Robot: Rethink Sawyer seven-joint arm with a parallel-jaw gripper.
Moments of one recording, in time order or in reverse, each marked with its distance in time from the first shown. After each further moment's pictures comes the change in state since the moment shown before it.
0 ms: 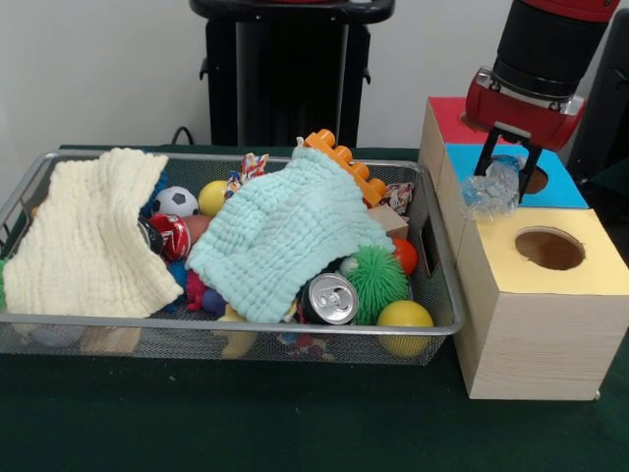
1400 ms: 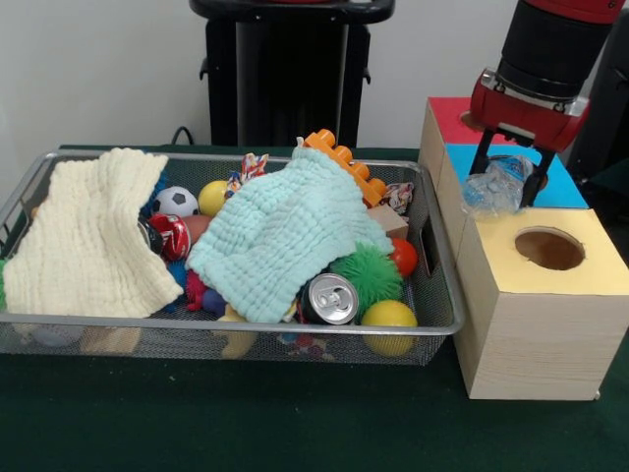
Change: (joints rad) arm 0.008 0.004 0.000 -0.001 -0.001 0.000 0.000
